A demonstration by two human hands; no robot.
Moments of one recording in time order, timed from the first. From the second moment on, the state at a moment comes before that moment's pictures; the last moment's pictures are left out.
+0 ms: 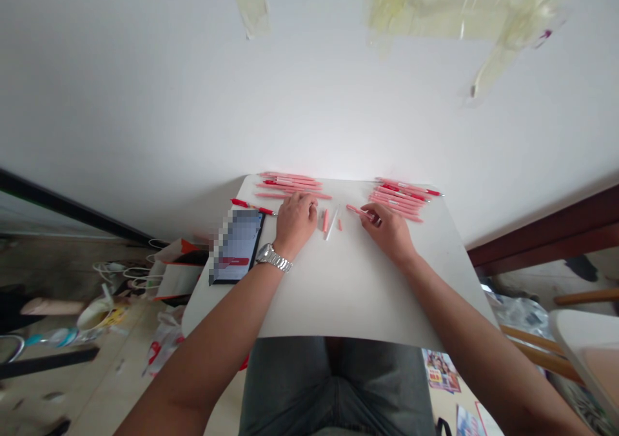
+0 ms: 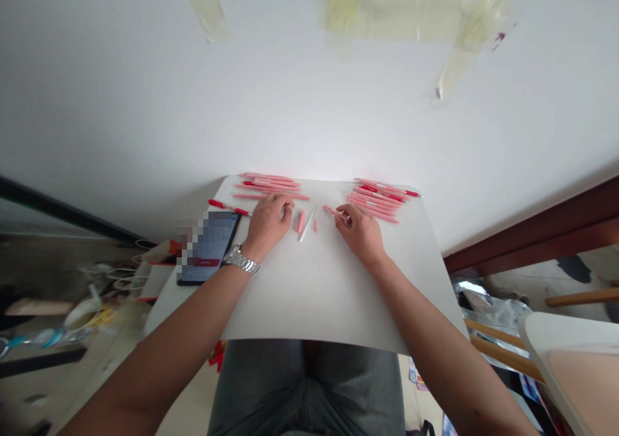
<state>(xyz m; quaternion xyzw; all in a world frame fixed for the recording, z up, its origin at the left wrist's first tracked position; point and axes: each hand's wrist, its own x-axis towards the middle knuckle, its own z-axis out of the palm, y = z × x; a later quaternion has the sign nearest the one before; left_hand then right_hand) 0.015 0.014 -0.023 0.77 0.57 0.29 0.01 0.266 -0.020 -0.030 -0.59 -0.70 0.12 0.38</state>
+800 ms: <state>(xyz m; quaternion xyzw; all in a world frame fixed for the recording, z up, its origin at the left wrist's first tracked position) 0.016 0.017 -0.027 0.76 0.58 0.30 0.03 0.268 -0.017 -0.041 -0.58 -0.72 0.09 0.36</state>
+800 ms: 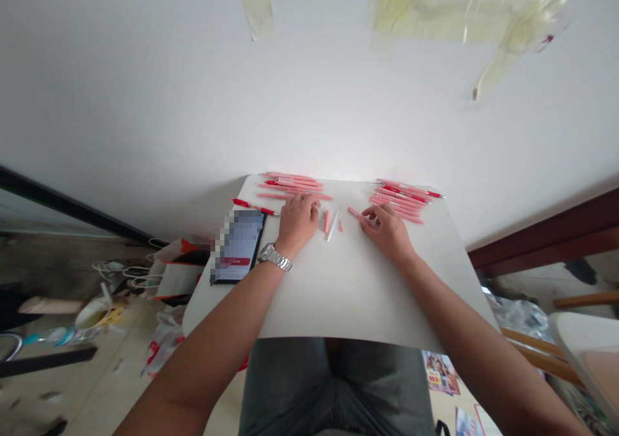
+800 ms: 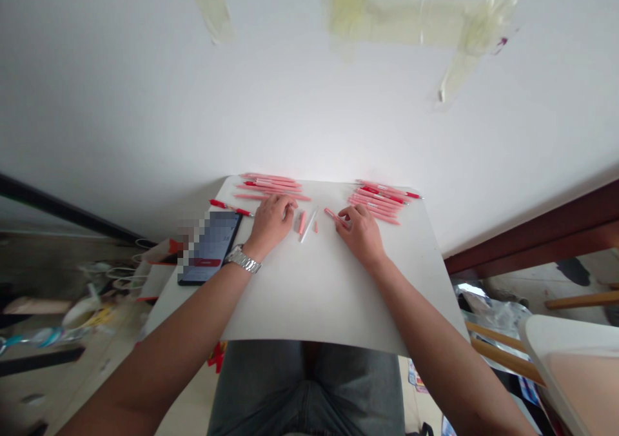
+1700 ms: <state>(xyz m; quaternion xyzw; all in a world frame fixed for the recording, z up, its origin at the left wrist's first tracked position) 0.021 0.012 -0.019 0.76 0.51 0.40 0.11 0.269 -0.021 -0.026 -0.61 -0.69 0.12 0.37</state>
